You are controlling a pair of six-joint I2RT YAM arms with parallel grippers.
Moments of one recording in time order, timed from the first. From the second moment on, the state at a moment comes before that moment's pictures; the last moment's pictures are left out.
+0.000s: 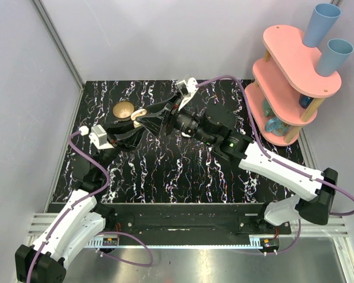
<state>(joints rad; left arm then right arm) -0.35 0.67 0.46 0.79 0.45 -0.30 1.04 1.41 1.41 0.24 -0.10 0.38</state>
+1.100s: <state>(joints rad) -0.37 0.68 0.50 0.58 0.65 -0.26 0.82 1.38 1.49 -0.14 0.14 0.54</state>
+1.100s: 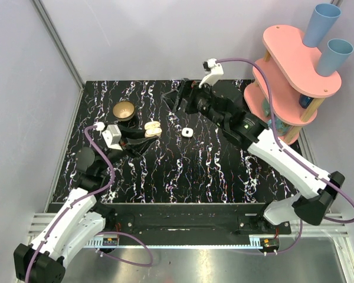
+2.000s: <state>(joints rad) -0.41 0.76 0.56 0.56 0.73 -0.23 0.78 1.60 1.71 -0.43 -0.20 0.64</state>
